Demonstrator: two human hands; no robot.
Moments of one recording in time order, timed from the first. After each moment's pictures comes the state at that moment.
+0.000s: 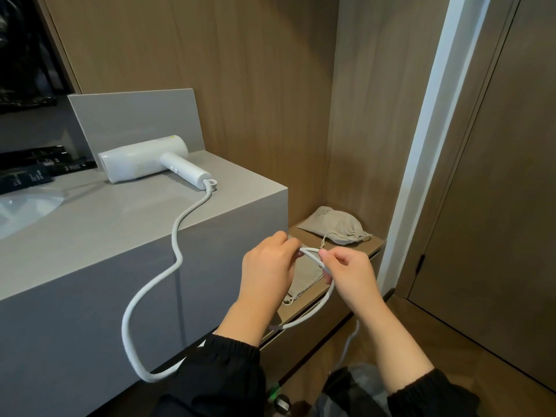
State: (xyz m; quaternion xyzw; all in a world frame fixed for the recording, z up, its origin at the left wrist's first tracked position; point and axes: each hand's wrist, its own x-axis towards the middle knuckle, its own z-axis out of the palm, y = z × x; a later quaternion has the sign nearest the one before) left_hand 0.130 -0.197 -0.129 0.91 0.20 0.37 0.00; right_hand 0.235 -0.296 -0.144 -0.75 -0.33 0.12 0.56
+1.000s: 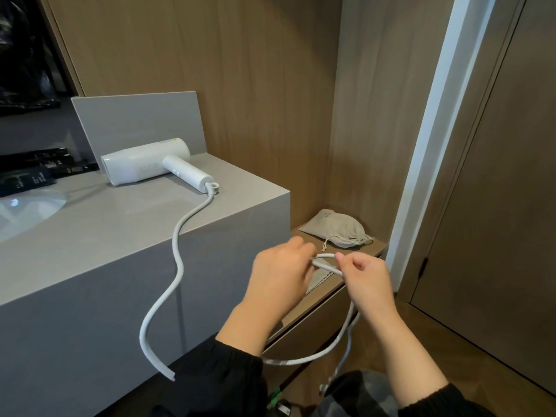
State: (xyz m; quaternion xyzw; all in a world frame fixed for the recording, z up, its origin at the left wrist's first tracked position) left_hand 0.127 -0.210 -0.111 0.94 0.17 0.30 0.02; right_hand 0.246 -0.306 -0.147 -0.76 -0.29 0.07 0.58
